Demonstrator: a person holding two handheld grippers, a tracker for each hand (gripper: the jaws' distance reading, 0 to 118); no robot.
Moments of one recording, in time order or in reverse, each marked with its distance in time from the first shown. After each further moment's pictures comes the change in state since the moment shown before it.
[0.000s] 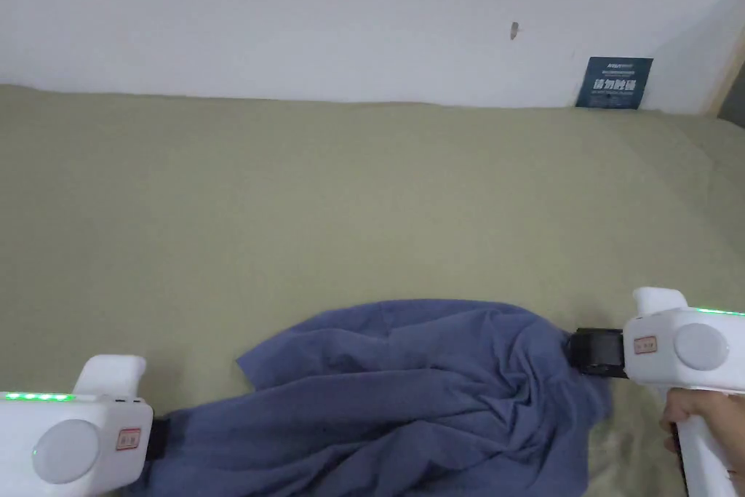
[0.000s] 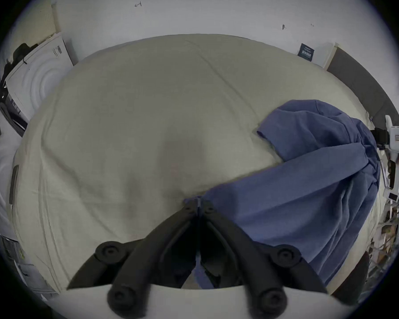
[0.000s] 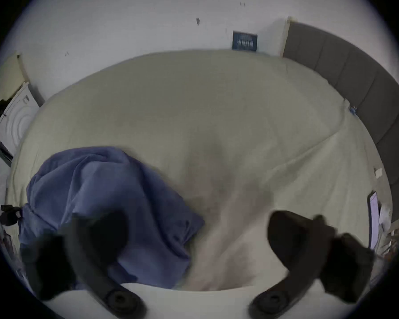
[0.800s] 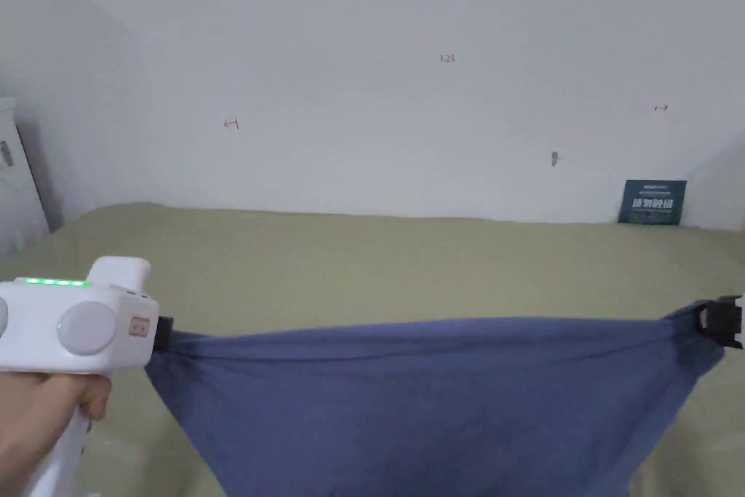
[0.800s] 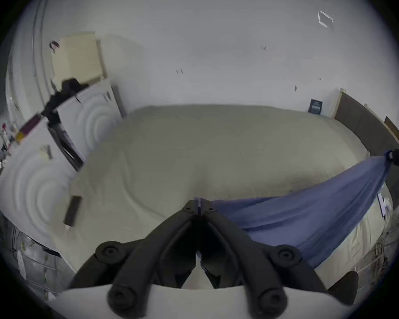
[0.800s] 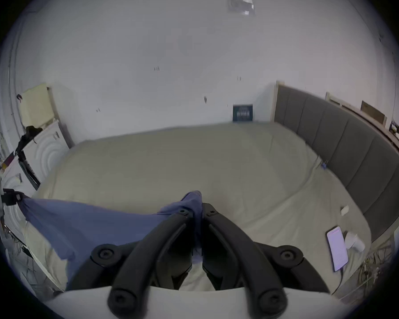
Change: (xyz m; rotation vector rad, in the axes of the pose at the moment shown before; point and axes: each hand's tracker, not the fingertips) left arm -0.061 0.041 0.231 0.361 0.190 0.055; right arm 0.013 0.029 0.260 0.442 0.079 -0.021
